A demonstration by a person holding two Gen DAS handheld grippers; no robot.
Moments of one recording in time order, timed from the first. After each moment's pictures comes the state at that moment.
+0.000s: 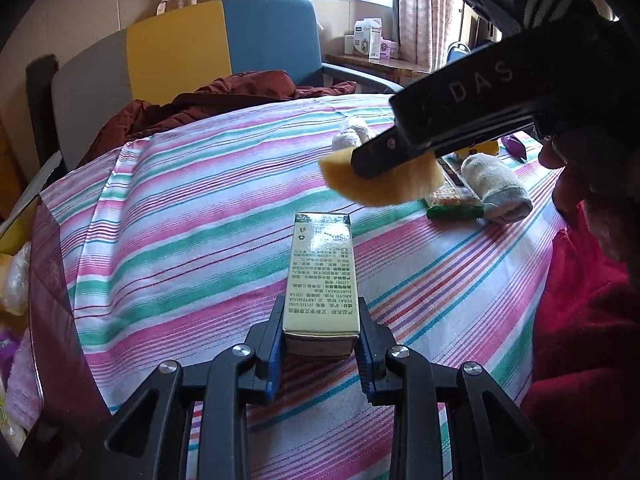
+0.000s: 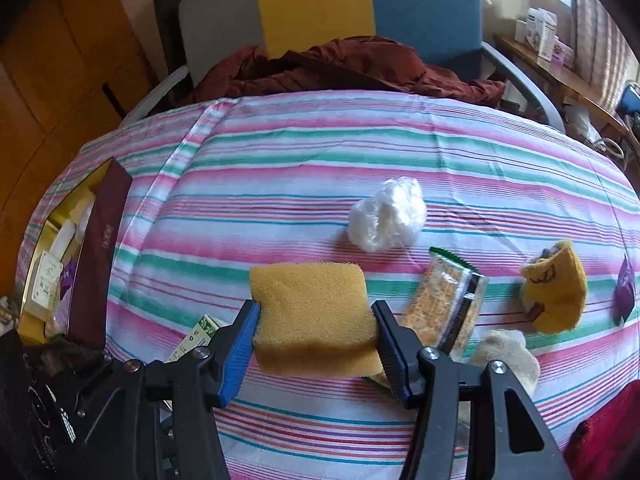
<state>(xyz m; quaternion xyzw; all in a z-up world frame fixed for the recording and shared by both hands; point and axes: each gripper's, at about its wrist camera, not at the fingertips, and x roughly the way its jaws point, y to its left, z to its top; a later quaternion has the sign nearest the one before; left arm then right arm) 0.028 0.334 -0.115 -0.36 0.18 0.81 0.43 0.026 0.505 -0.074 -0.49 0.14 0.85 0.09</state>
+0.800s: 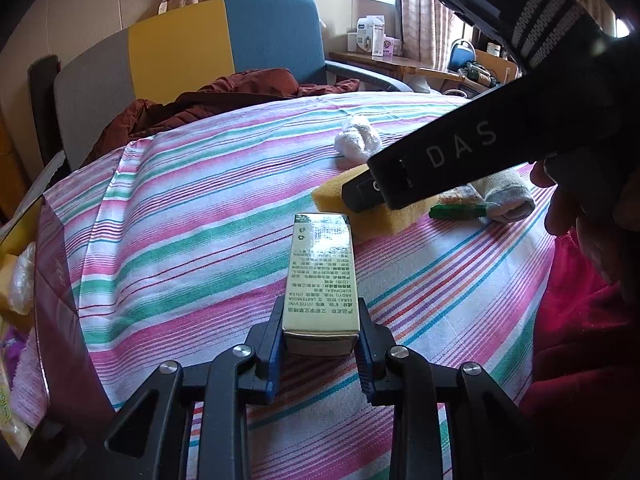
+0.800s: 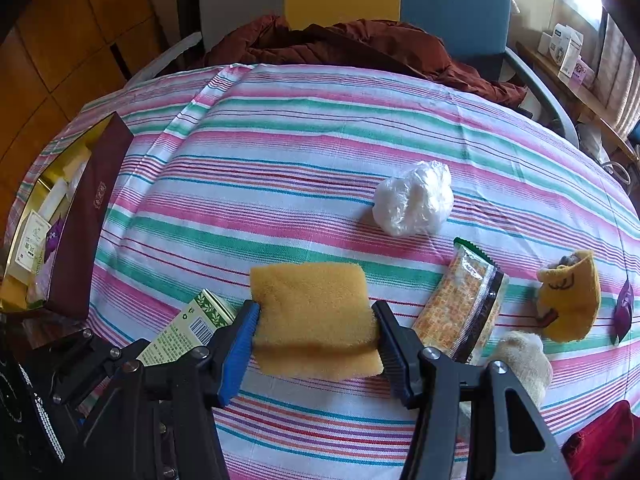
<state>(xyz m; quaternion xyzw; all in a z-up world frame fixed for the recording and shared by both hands) 0.029 0.335 -0.111 -0.36 0.19 0.81 0.42 0.017 0.488 -0.087 -0.52 0.09 0.84 0.08</state>
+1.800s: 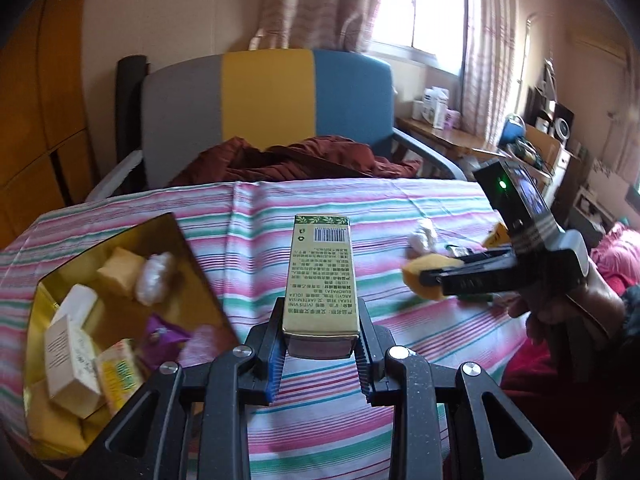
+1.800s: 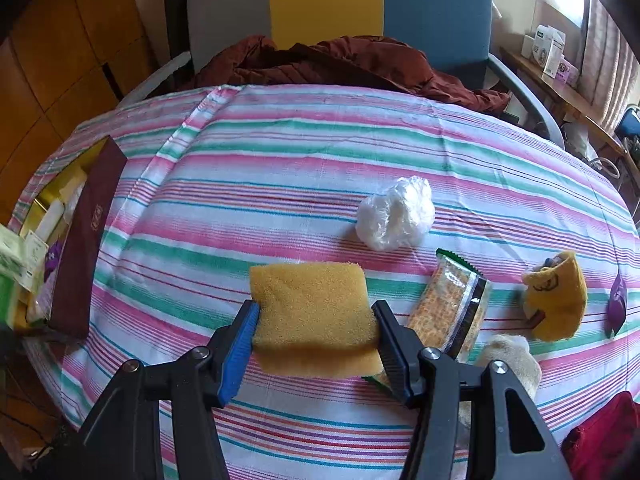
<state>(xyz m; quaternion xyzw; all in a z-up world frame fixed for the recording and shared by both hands) 0.017 0.227 -0.010 -0.32 0.08 0.88 0.34 0.019 0.489 -0.081 -0.50 0.10 0.85 0.11</state>
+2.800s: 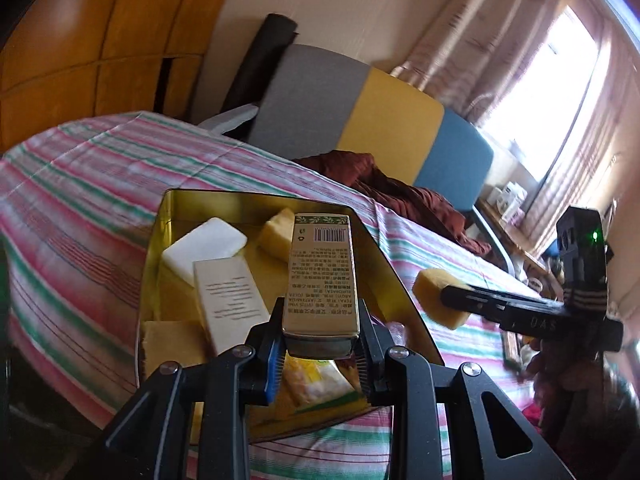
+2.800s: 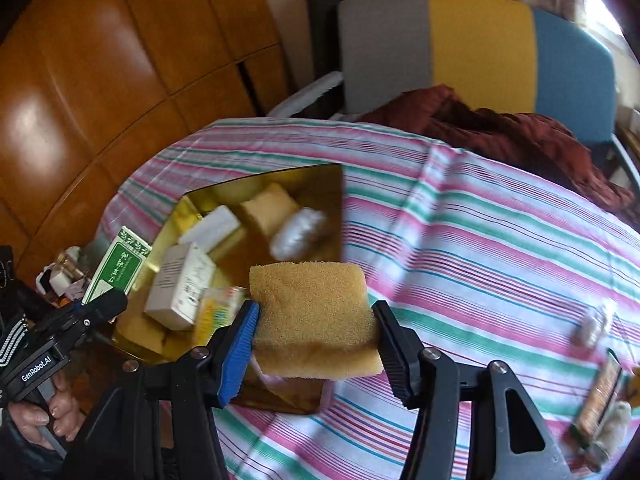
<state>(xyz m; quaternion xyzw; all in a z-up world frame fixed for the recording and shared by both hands) -0.059 0.017 -0.016 -0.36 -0.13 0.89 0.24 -0.056 0.288 -0.016 -0.44 0.08 0.89 -0.10</state>
